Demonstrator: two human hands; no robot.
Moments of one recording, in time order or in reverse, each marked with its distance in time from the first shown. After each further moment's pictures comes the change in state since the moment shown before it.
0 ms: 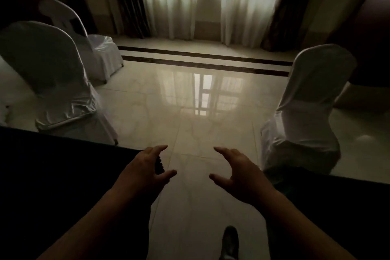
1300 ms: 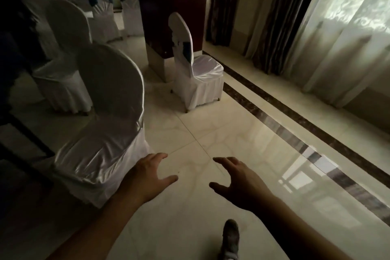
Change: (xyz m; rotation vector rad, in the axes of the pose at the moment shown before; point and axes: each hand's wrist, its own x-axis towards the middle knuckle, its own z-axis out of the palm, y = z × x) left_hand 0.808 -0.343 -0.134 0.058 0.426 -0.749; right_hand 1.107 0.027 0.095 -0.085 -0.503 -0.729
